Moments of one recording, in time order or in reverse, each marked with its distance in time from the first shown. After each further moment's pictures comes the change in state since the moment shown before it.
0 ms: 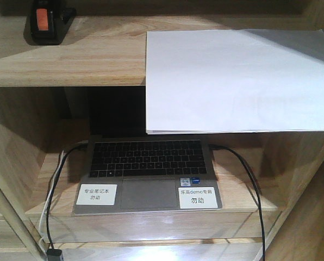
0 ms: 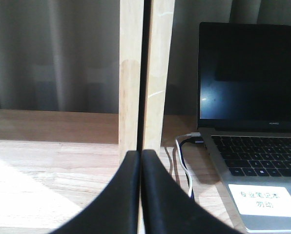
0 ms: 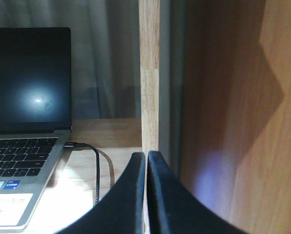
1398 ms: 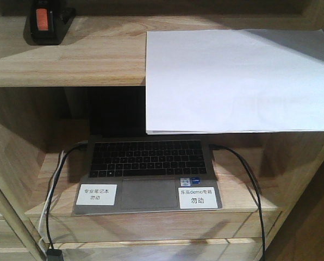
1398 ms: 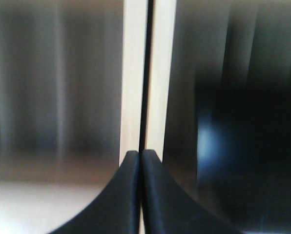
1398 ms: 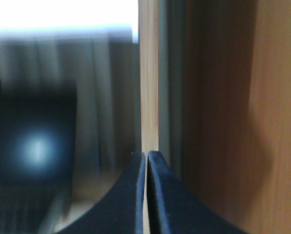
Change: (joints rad) left arm 0.000 0.000 0.000 -0.015 -0.286 -0.014; right arm 0.000 0.000 0.000 0.000 -0.257 0.000
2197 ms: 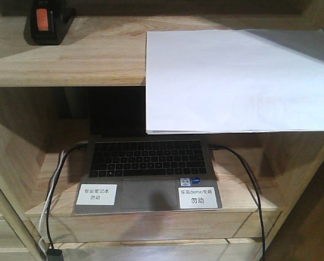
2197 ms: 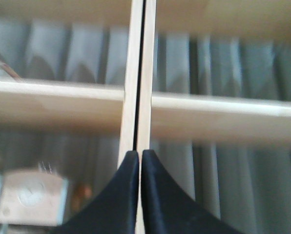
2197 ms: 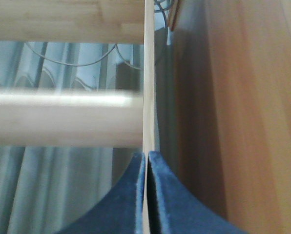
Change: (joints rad) left arm 0.000 0.336 -0.965 -0.004 0.221 -0.003; right arm 0.000 0.357 -0.878 0.000 0.046 -0.033
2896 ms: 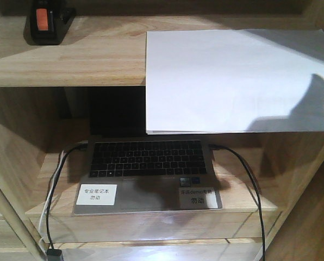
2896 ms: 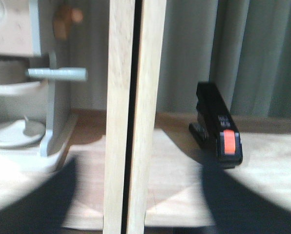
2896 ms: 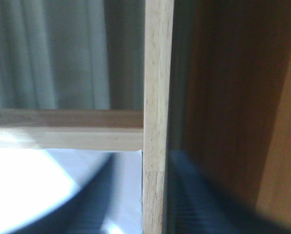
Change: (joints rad) left arm 0.000 0.240 -0.066 -0.002 0.425 0.000; right arm 0.000 0.349 -0.151 0.008 0.473 0.000
